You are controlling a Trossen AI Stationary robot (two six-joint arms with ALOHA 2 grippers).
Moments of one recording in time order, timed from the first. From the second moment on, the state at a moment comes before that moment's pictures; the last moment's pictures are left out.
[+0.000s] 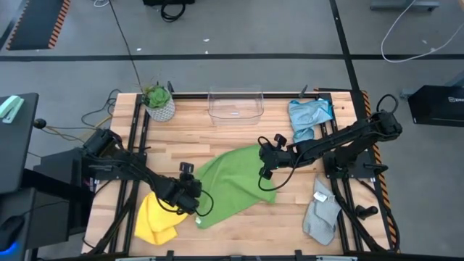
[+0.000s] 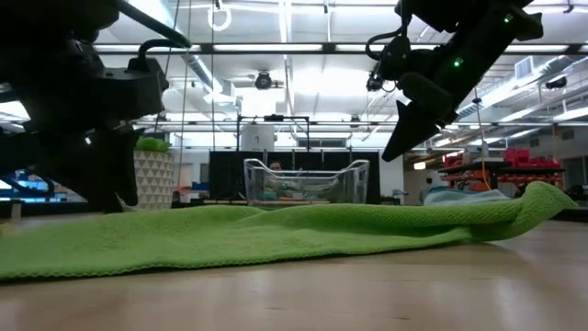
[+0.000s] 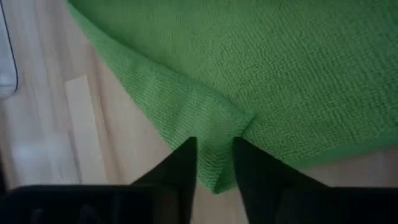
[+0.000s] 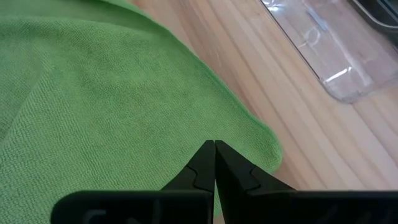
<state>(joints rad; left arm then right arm) -0.57 1.70 0.89 -0.70 -0.57 -0.32 0.18 1.45 0.79 -0.33 0.50 0.46</state>
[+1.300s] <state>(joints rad) -0.52 1.75 0.89 -0.71 -0.61 -0.45 0.19 1.45 0.72 -0.25 0.48 0.47</state>
